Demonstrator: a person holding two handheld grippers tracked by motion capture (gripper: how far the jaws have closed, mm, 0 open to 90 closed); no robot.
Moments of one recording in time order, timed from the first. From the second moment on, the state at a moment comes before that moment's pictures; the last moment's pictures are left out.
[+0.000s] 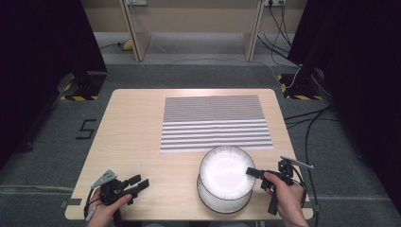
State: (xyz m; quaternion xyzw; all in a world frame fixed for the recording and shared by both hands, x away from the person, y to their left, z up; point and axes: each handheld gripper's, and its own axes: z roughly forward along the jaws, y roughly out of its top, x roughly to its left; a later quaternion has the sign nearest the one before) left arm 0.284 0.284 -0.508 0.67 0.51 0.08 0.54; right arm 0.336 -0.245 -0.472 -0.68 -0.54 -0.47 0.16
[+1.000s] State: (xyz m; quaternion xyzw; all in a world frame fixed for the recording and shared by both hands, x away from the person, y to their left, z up) left arm 0.283 0.284 -0.511 0.67 0.51 0.08 0.54; right arm 0.350 -0.249 -0.461 -0.68 -0.53 -0.48 0.15
